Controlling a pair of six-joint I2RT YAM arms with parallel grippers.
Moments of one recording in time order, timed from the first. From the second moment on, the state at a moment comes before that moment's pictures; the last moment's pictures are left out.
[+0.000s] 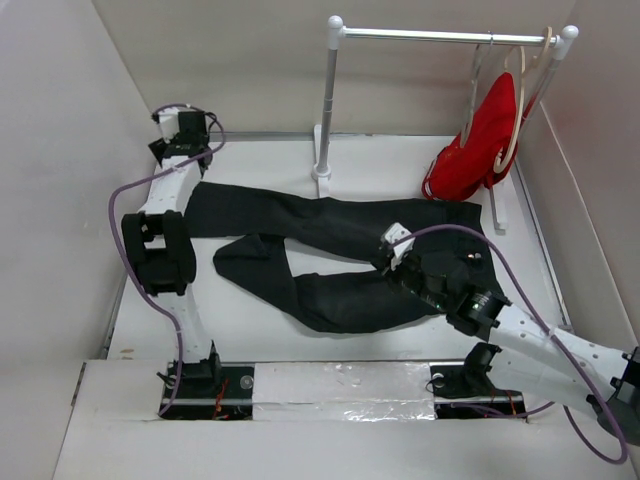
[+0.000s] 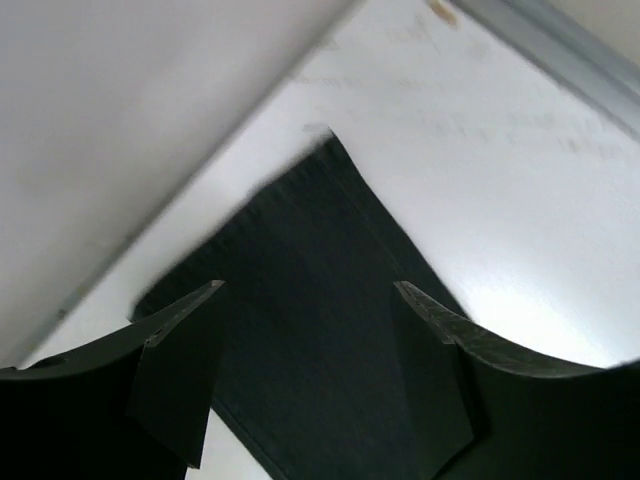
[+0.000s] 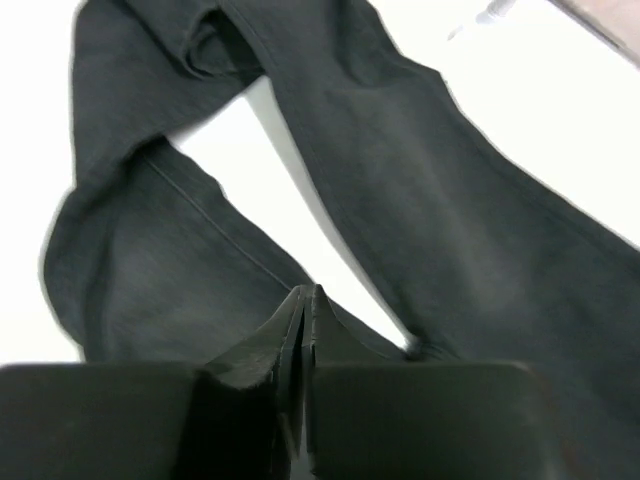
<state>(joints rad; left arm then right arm) 0.03 1.95 1.70 -0.44 -0.64 -0.39 0.88 0.84 0.56 0.01 0.11 -0.11</state>
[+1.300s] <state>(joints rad) -0.48 1.51 0.87 -0.32 -0.59 -0.68 0.81 1.03 0.59 0.15 0.01 -0.13</state>
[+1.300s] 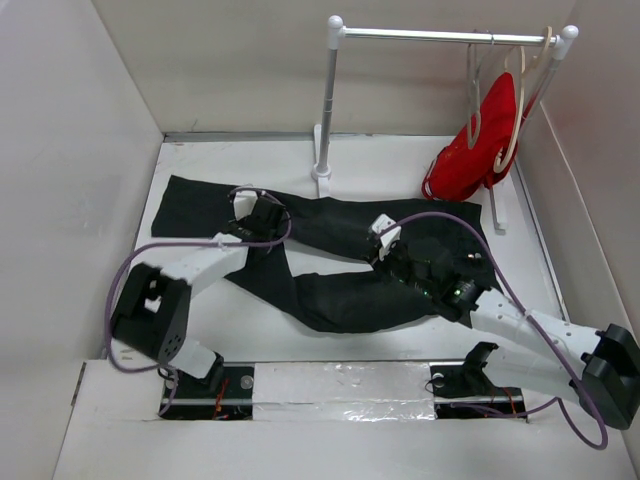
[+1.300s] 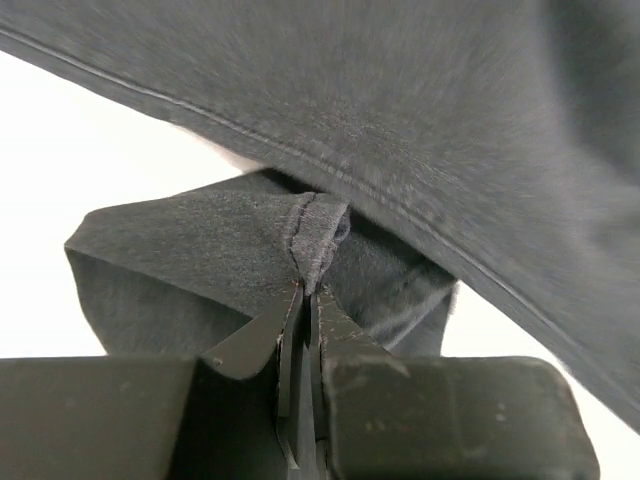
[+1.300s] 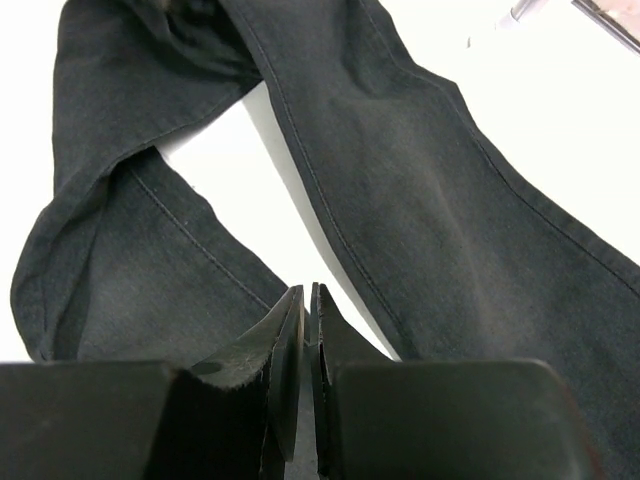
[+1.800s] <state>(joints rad) -0.49 0.58 0.81 -0.47 -0.65 -0.78 0.78 1.03 0.58 0.15 -0.02 -0.13</state>
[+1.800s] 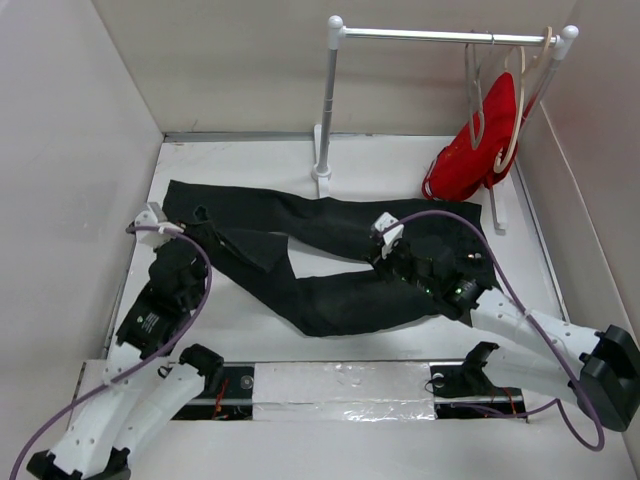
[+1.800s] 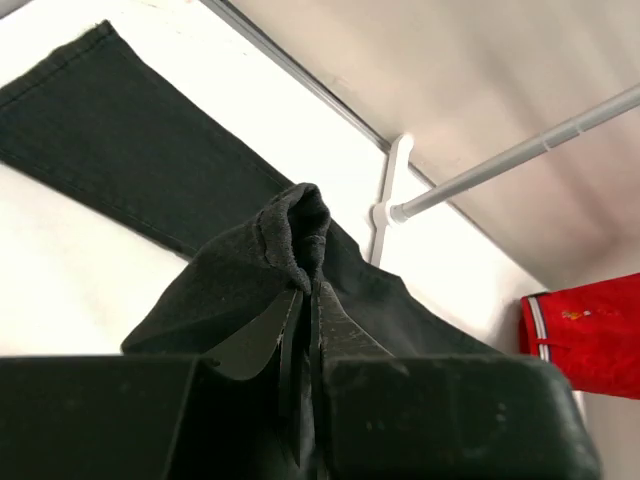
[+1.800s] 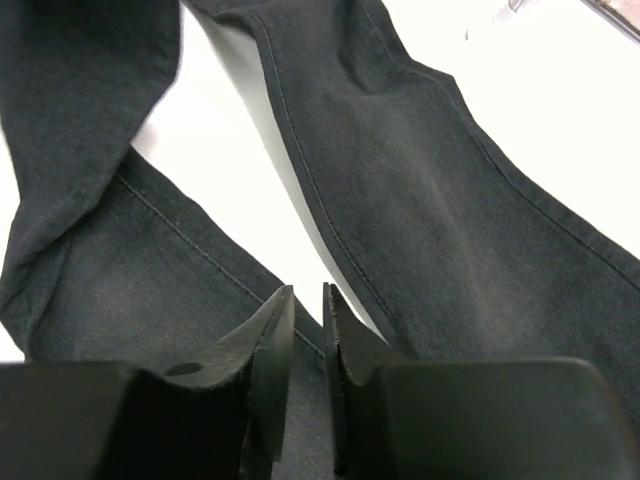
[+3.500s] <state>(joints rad) -0.85 0.72 0.42 -0.58 -0.59 -1.39 0.76 1.10 0.62 0.12 -0.09 -0.12</state>
